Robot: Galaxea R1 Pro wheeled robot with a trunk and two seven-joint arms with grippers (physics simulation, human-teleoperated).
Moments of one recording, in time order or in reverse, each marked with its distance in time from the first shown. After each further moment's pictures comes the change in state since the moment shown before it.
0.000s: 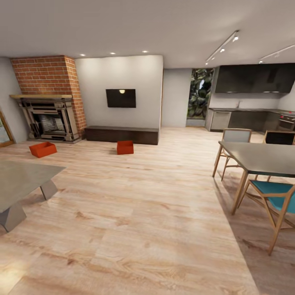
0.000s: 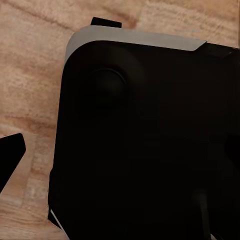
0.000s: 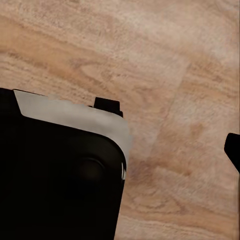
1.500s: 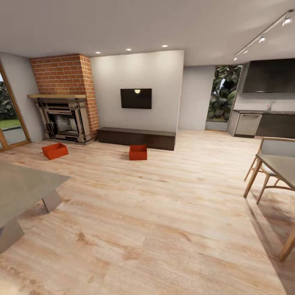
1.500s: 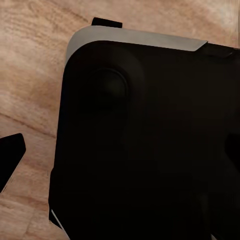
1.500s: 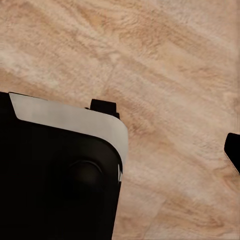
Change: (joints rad) left arm 0.000 0.001 0.000 0.000 0.001 0.000 0.000; right arm 0.000 0.000 -0.003 -0.004 -0.004 0.000 -0.014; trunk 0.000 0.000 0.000
